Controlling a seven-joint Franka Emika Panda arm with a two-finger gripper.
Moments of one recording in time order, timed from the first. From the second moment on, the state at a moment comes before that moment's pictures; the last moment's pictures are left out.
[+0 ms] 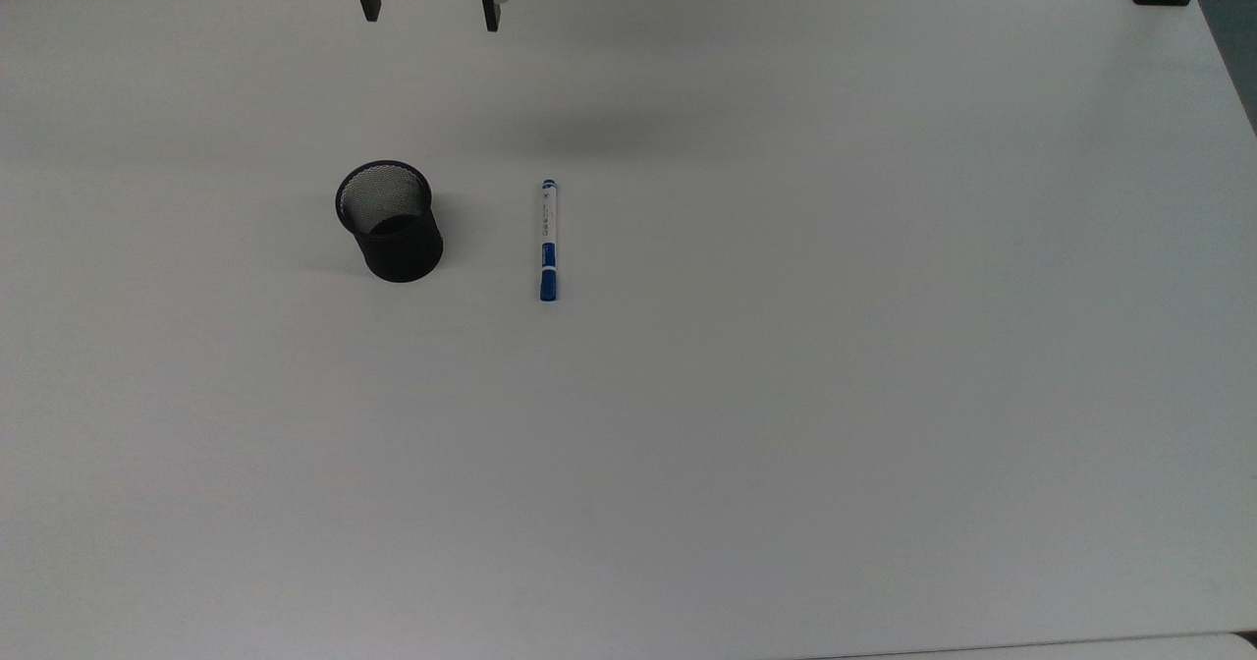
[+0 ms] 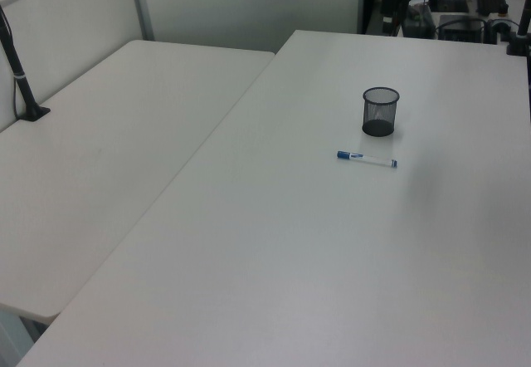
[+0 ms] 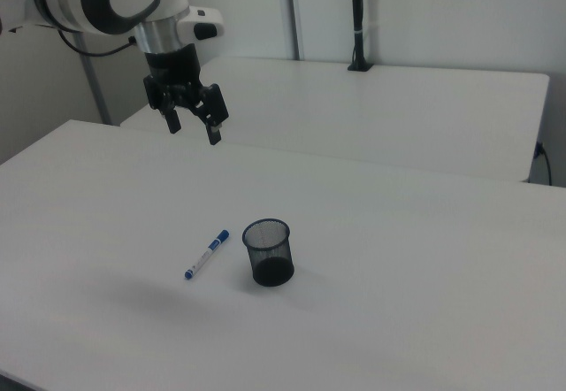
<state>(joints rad) -0.04 0.00 -0.03 -1.65 0.00 1.71 0.01</state>
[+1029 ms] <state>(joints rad) -0.04 0.07 0.00 -1.70 -0.06 1.72 -0.20</state>
